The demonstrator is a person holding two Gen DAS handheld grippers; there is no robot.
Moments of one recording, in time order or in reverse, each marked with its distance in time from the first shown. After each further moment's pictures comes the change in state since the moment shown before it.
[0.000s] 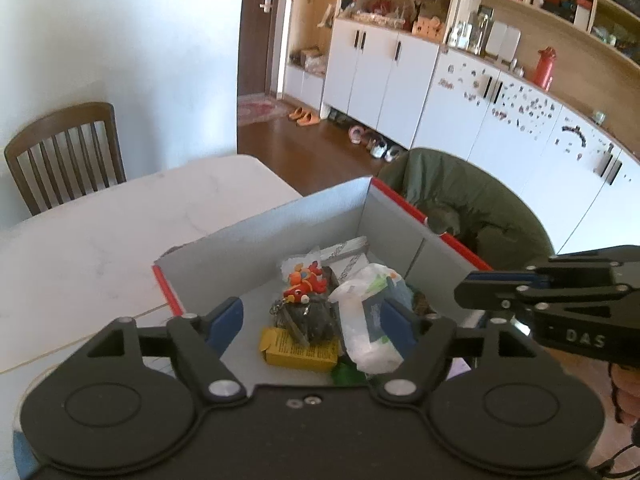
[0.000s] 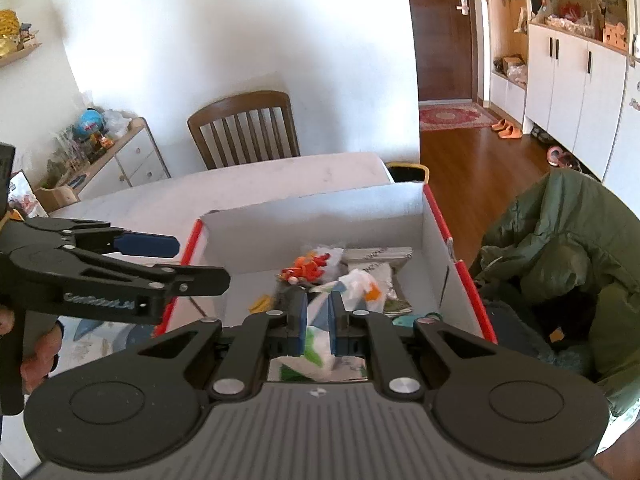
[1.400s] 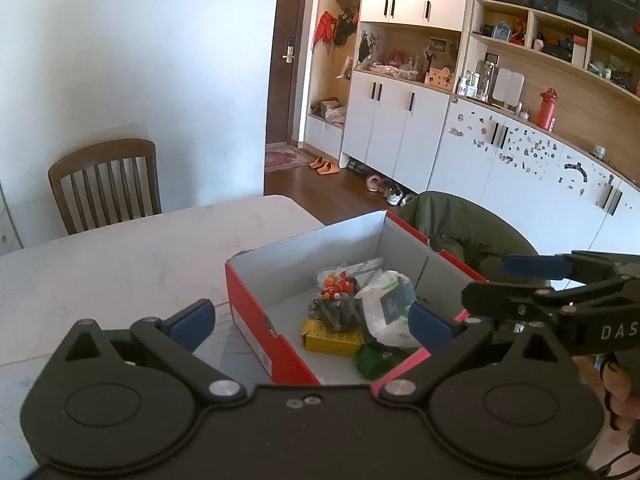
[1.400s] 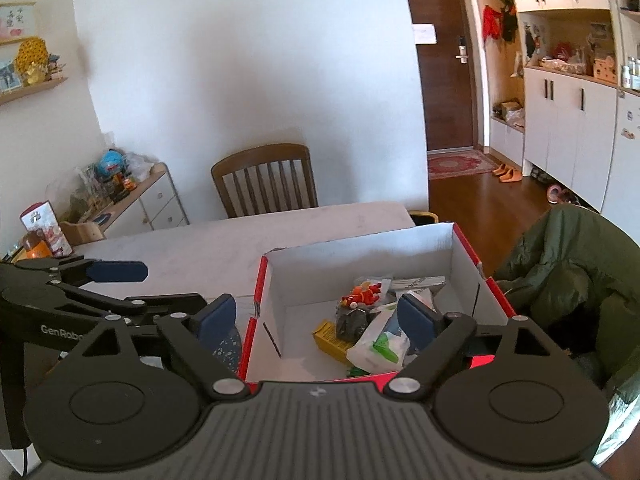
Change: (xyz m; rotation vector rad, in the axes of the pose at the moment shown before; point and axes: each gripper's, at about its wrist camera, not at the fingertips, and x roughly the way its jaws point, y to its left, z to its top) left arm -0.086 0.021 -0.044 -0.021 -0.158 0.057; right arm -0.061 0.066 -0.024 0.017 -0.173 0.001
